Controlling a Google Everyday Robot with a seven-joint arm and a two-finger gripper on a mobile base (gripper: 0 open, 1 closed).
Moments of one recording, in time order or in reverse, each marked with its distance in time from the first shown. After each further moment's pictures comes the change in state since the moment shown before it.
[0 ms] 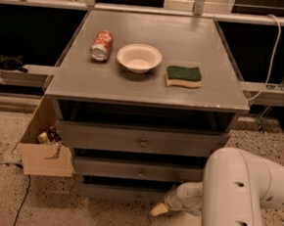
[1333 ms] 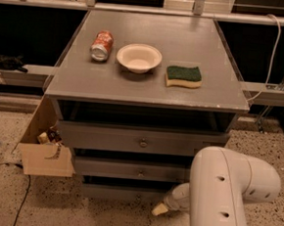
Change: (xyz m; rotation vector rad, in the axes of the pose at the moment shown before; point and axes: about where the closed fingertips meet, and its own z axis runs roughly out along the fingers) arm 0.012 -0.016 0.029 0.062 0.048 -0.041
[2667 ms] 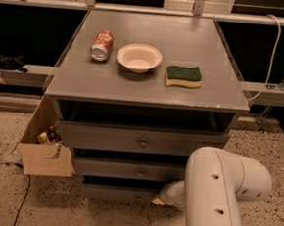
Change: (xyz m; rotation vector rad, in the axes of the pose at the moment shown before) arm -0.028 -0.009 0.018 0.048 -0.043 -0.062
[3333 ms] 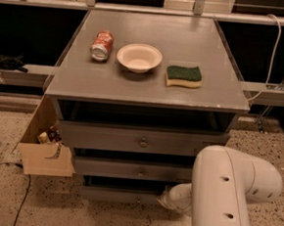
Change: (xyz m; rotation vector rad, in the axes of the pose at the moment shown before) arm 0.013 0.016 -0.024 -0.015 0.014 0.018
